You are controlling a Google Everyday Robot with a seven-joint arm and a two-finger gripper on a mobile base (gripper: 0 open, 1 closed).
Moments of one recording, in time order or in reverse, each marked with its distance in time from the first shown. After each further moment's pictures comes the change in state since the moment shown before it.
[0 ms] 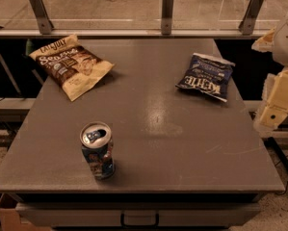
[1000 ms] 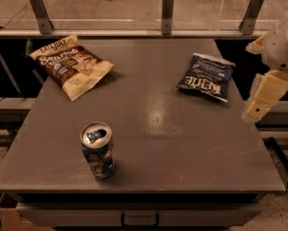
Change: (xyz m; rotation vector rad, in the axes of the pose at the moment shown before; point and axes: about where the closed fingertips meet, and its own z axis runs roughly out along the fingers) arm 0.008 -0.039 0.041 0.029 -0.063 0.026
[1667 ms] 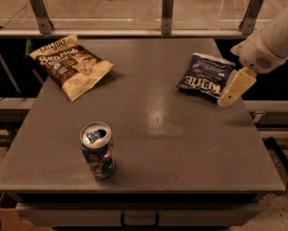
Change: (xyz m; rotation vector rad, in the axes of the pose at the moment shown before) arm 0.000 -0.077 0.085 0.029 -0.139 0.089
